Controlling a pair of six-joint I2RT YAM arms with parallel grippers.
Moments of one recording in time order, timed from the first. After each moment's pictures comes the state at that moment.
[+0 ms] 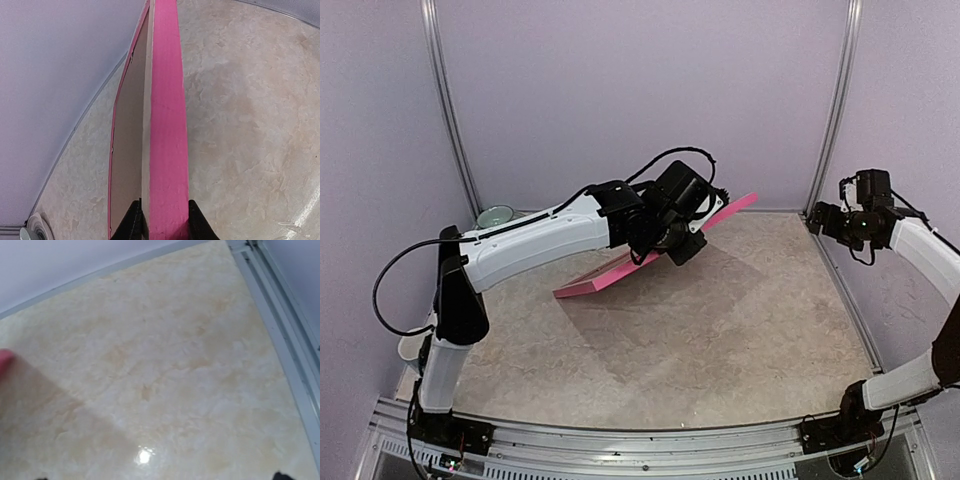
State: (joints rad) left arm -1.09 2.21 2.23 -0.76 -0.43 0.19; right arm -0.05 1.29 1.09 -0.45 -0.08 0.28
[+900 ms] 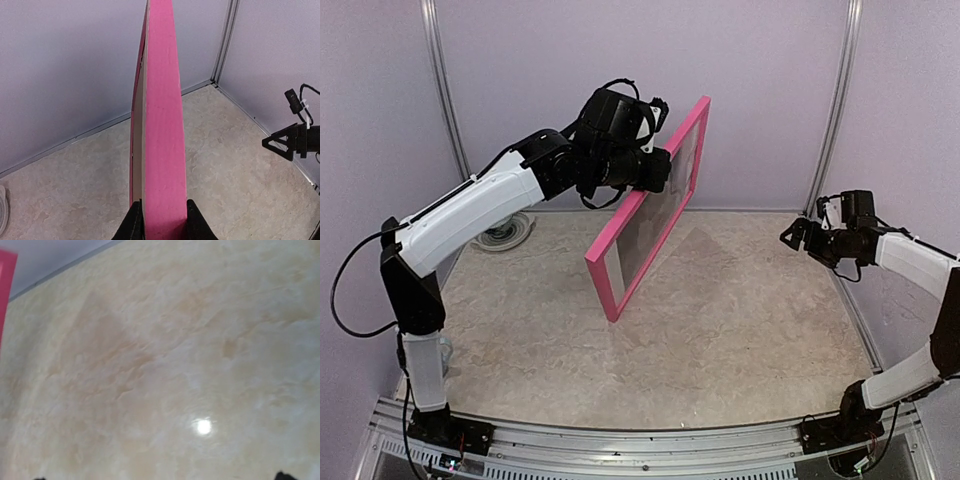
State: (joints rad) left arm -0.97 1.98 2.22 -0.66 -0.37 -0.18; right arm 0.00 1.34 0.93 -0.27 -0.32 0.36
